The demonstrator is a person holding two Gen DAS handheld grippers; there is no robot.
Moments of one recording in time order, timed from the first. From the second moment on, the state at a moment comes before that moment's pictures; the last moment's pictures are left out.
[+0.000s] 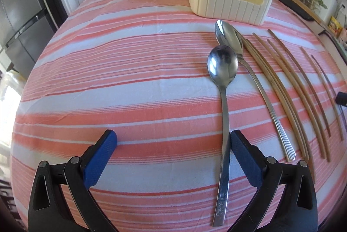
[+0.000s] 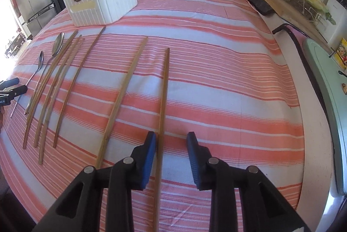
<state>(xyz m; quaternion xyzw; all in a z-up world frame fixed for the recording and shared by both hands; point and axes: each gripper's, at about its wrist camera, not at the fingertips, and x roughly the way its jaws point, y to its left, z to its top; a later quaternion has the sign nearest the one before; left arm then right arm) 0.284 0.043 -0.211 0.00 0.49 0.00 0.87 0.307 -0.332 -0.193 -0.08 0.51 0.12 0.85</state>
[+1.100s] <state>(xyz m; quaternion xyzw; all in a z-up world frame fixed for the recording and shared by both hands) 0.345 0.032 -0.156 -0.01 0.48 -0.08 0.87 0.420 -0.309 -0.144 0.02 0.50 0.17 0.85</state>
